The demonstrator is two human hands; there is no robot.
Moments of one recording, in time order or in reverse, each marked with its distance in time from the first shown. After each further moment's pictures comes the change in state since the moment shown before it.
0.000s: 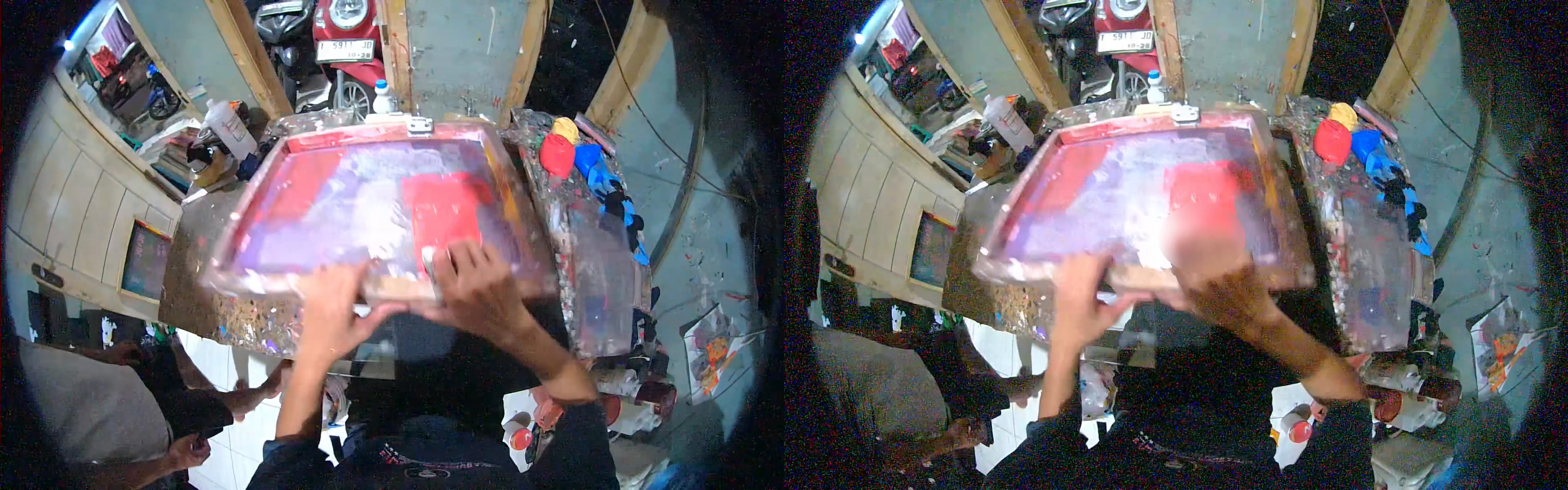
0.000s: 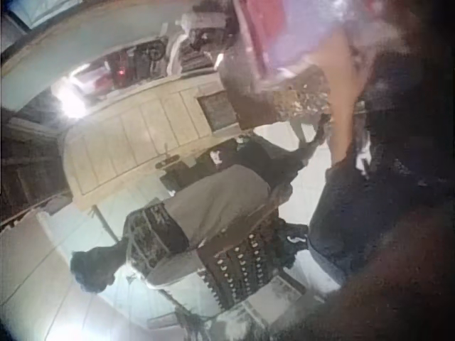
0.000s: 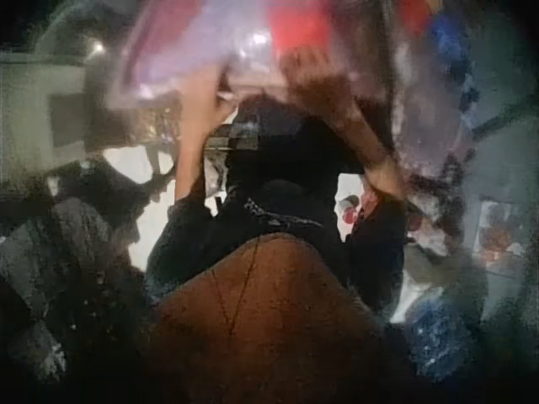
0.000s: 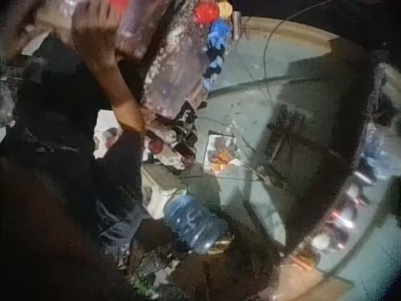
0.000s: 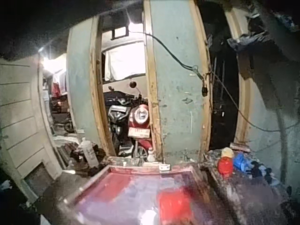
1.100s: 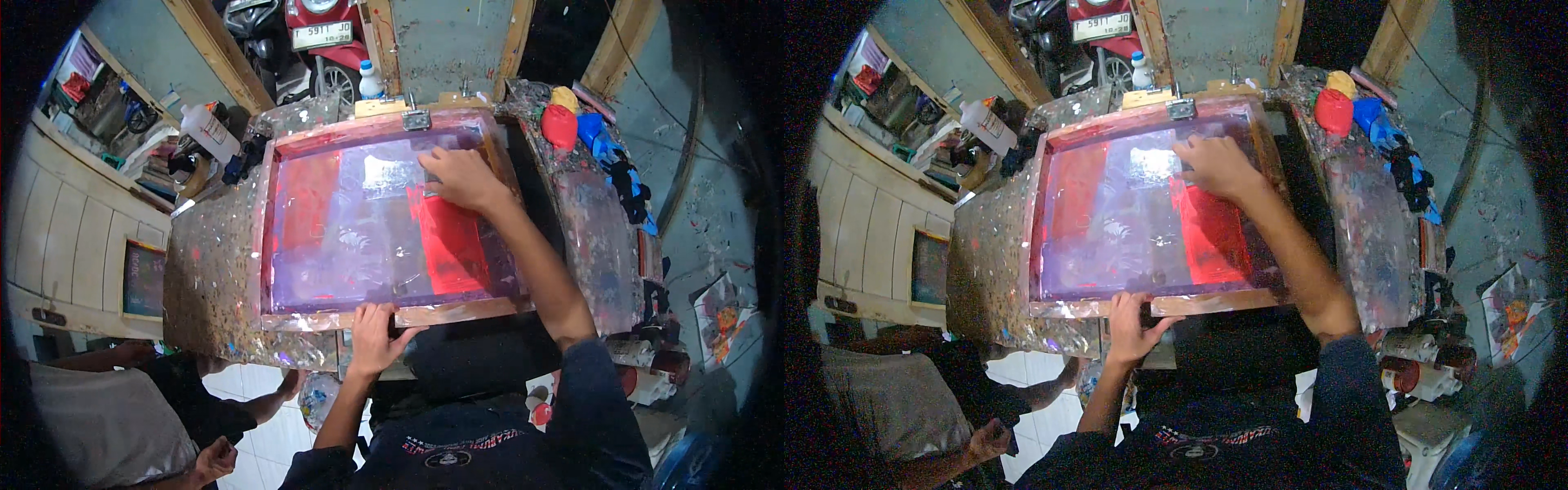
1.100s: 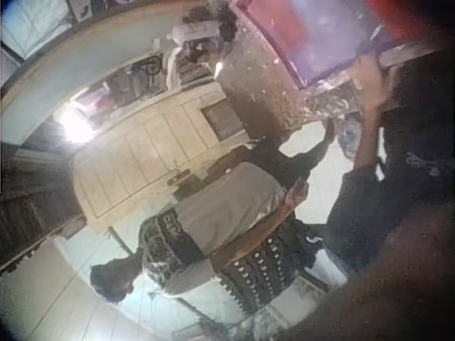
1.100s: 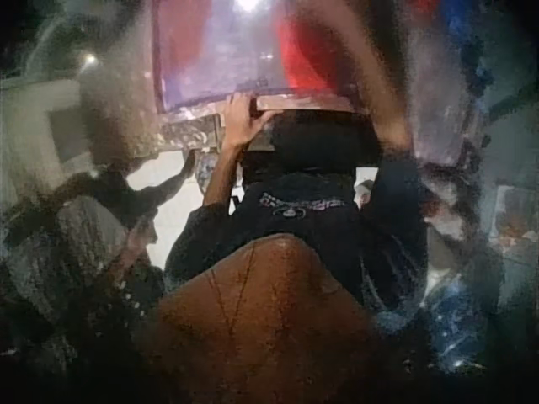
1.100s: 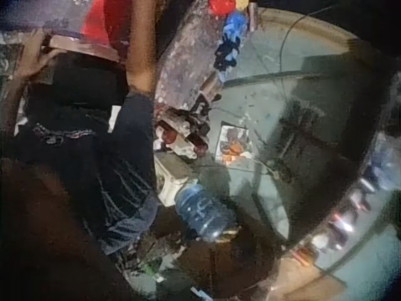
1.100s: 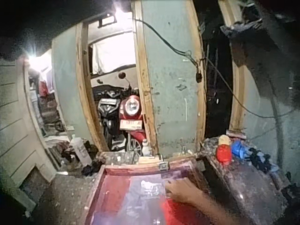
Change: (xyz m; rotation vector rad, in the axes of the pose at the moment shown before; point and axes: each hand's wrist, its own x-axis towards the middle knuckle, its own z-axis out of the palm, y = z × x) left_hand -0.087 -0.036 0.100 -0.168 0.062 -0.054; right_hand 0.070 0.098 0.146 0.221 -0.344 0.162
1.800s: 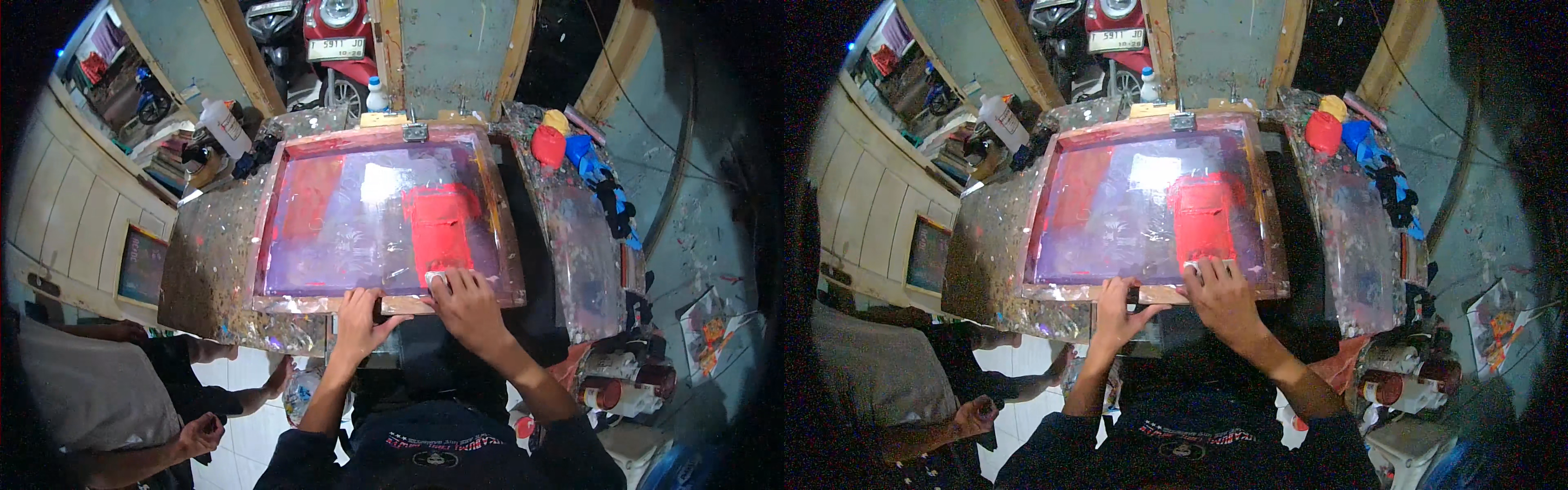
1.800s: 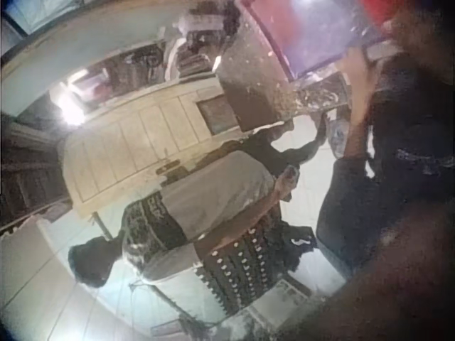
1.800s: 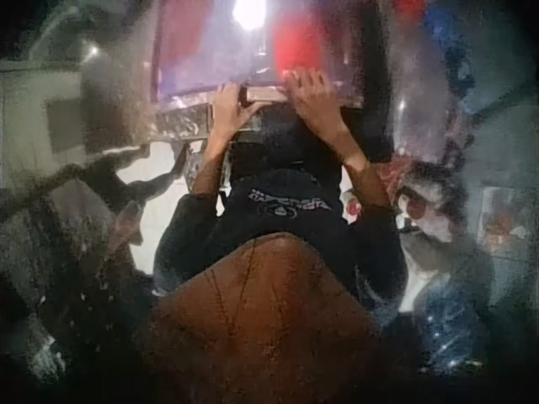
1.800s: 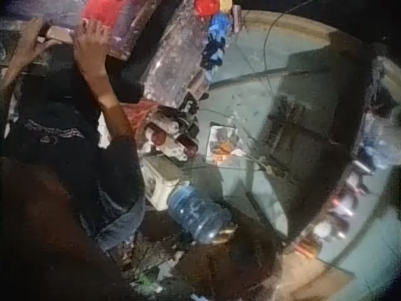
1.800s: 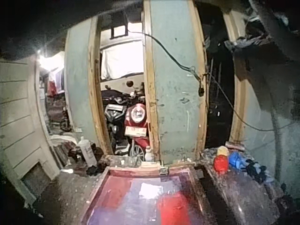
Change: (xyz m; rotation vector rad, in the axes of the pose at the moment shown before) left_hand 0.014 0.019 -0.016 -0.009 0.032 -0.016; right_hand -0.175 -0.130 -0.019 -0.145 0.177 -0.010
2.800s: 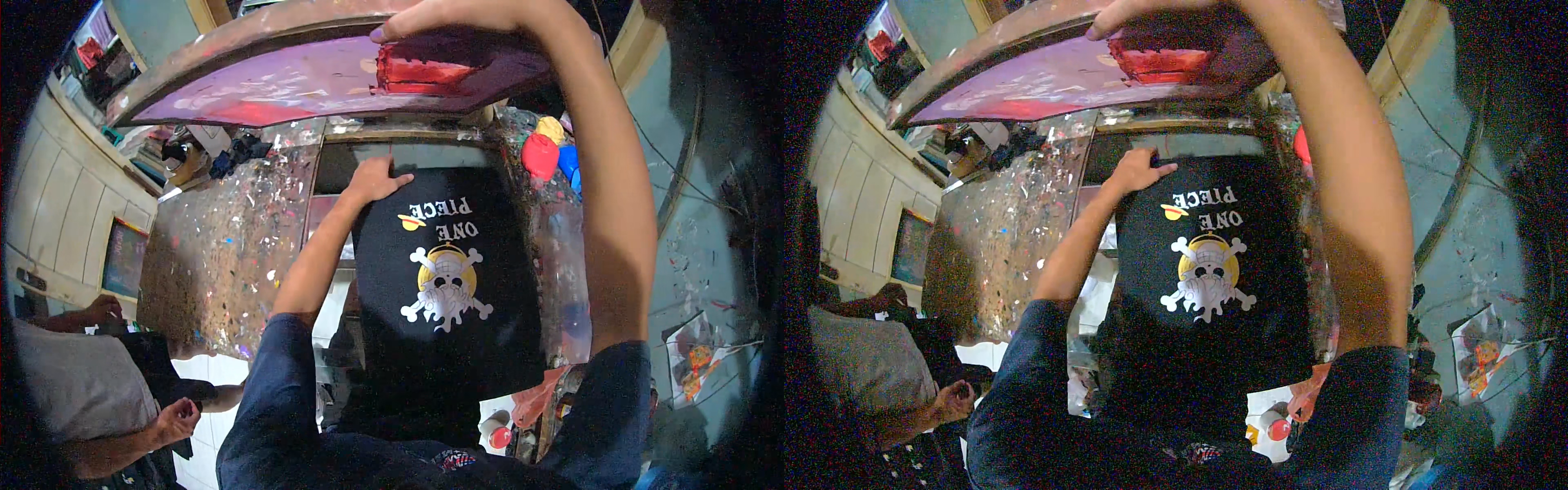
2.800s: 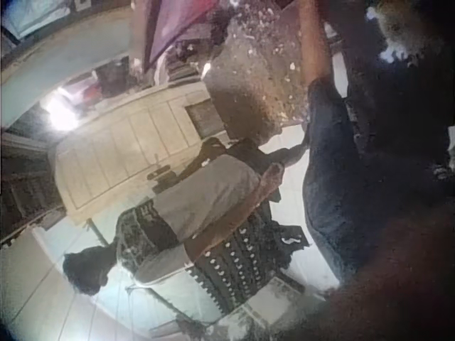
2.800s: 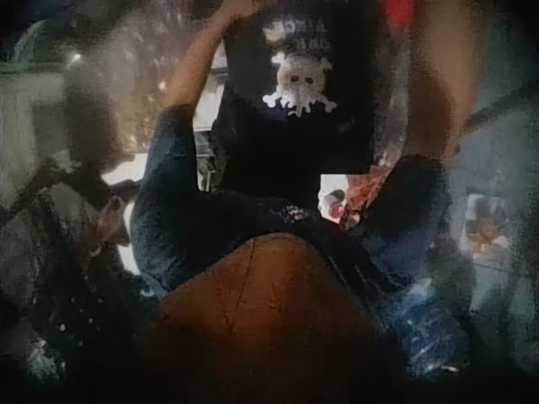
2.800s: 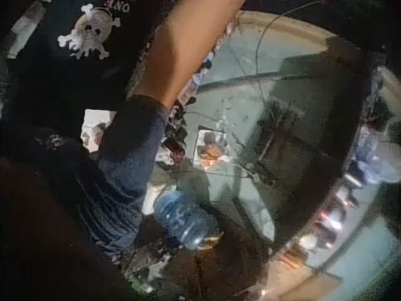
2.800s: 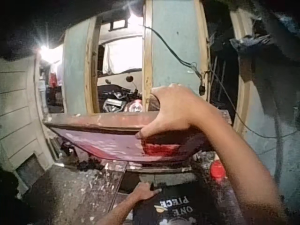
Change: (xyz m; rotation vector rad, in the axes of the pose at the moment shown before) left_hand 0.274 -0.128 0.141 0.119 -0.415 -0.161; right_hand 0.304 0.149 -0.221 -0.216 0.185 -0.077
